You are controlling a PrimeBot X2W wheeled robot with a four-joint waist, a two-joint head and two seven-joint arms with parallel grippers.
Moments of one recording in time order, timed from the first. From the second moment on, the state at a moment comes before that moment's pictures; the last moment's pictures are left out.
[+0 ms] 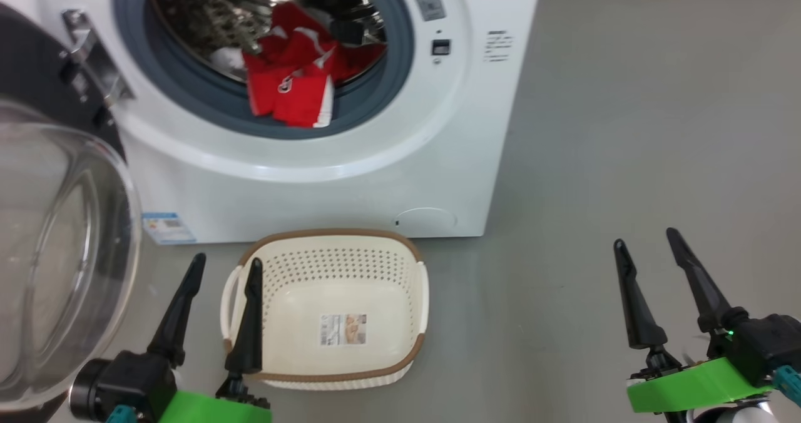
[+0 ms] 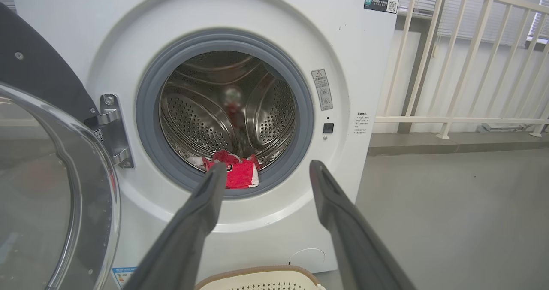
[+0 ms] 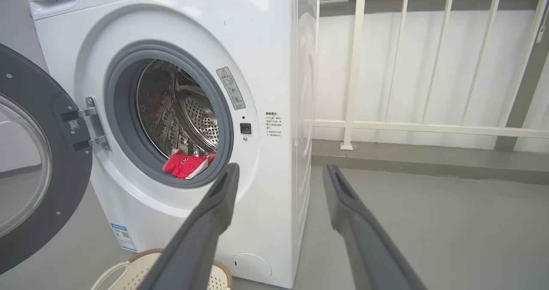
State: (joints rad) left arm -0.08 0.06 -0.06 0.01 -0.19 -0.06 -0.21; right arm 0.02 -0.05 -0.03 0.00 0.20 0.12 -0.25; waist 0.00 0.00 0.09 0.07
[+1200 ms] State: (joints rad) left arm 0.09 0.08 -0.07 0.02 -0.20 -0.01 -0.22; right arm 0.14 -0.04 -0.06 -0.01 0.19 0.12 -0.26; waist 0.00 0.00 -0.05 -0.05
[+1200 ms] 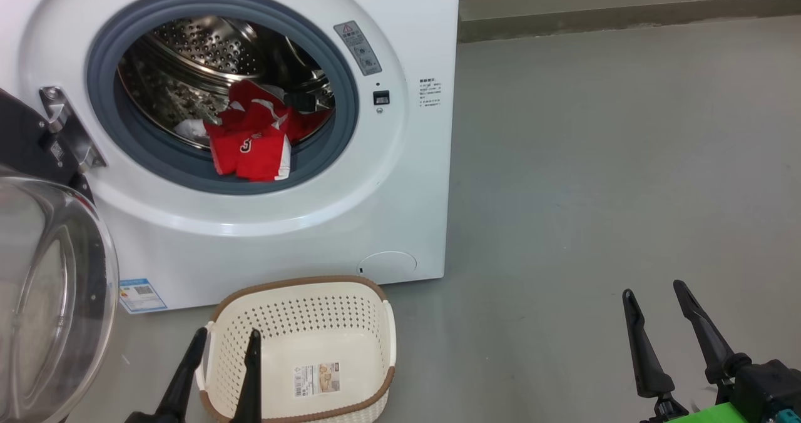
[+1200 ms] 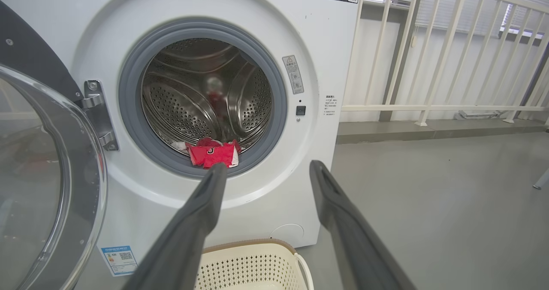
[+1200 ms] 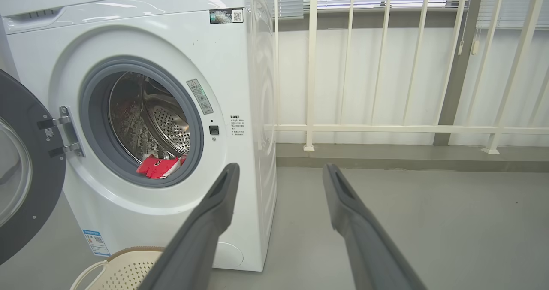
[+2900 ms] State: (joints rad) left arm 0.10 0.10 -0.11 -0.03 -0.22 0.04 -0.22; right arm 0.16 -0.04 -0.05 0.00 0.21 0.12 -0.26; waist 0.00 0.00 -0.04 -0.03
